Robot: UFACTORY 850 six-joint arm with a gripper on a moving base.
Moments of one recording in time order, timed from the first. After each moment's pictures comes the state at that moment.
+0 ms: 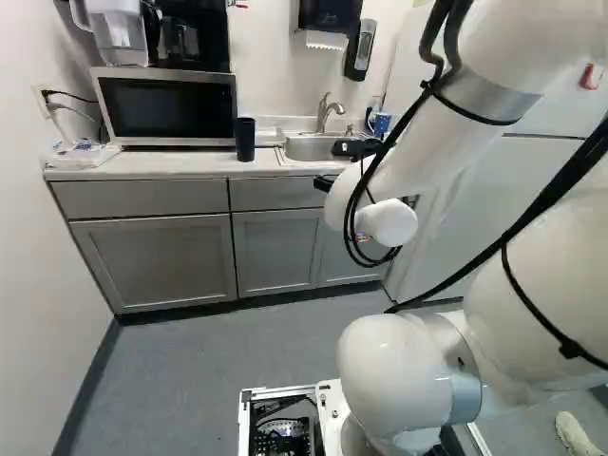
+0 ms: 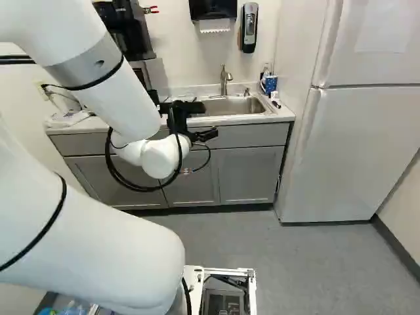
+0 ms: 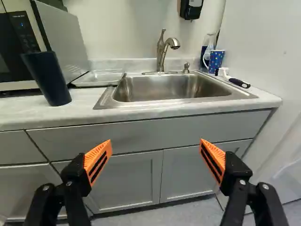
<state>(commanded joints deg) -3.6 13.5 -15.1 0.0 50.0 0.0</state>
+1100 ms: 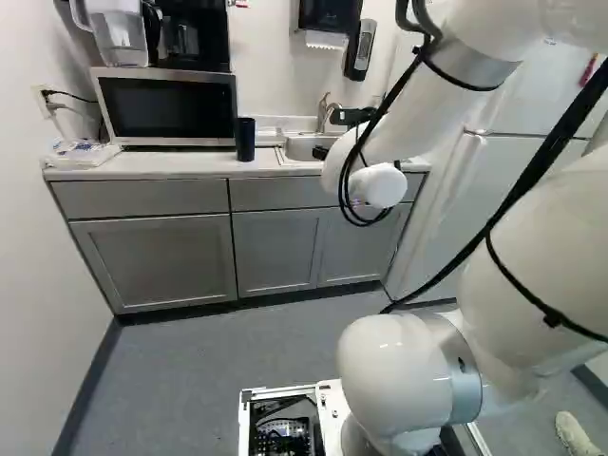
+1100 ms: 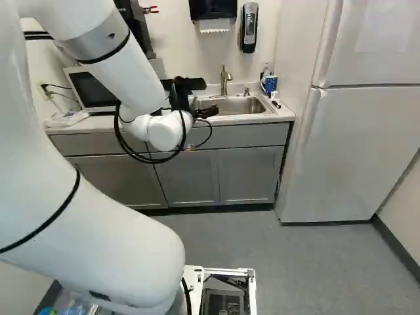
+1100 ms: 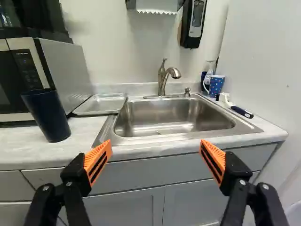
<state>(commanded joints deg) -3.2 9.0 -26.6 0.0 48.4 0.0</state>
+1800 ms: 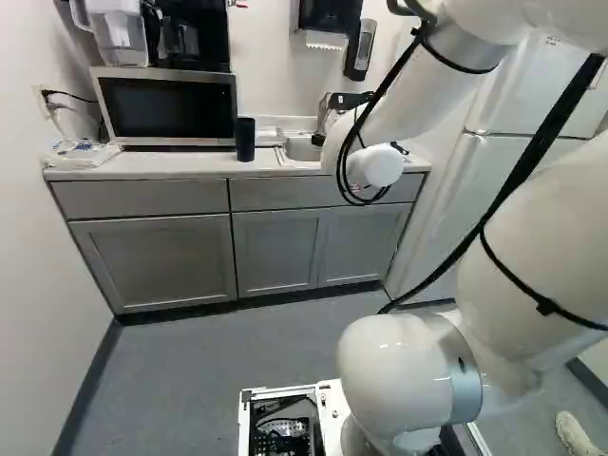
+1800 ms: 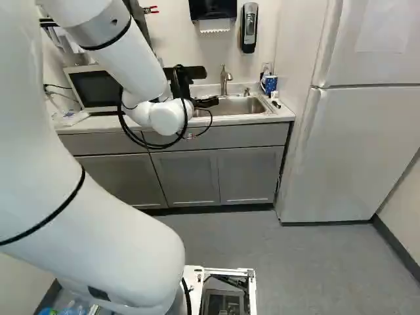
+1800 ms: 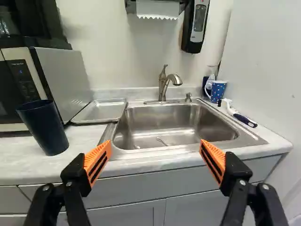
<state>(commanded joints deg) -3.0 7.4 -32.6 0.0 44.1 0.0</state>
